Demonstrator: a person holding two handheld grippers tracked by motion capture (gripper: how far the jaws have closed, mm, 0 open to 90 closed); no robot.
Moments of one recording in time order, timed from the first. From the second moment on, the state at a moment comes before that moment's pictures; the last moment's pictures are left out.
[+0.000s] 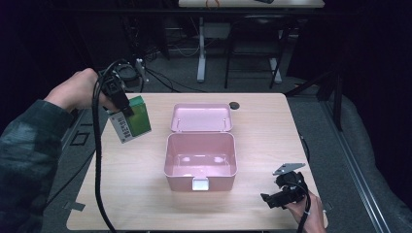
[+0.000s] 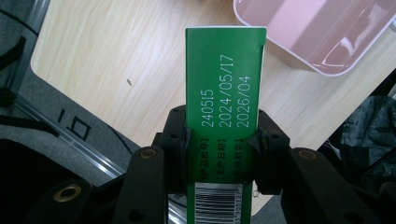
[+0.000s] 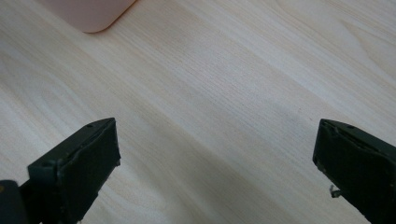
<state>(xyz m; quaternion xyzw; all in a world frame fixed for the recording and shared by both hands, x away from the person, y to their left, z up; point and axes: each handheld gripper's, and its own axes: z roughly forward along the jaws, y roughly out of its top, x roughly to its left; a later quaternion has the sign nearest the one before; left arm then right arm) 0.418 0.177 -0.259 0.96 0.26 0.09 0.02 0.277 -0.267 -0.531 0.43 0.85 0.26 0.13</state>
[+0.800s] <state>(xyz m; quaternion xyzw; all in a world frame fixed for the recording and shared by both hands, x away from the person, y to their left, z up) 0.418 0.135 -0.248 0.97 0.22 0.09 0.03 0.277 -0.267 -0.532 0.43 0.86 0.25 0.13</state>
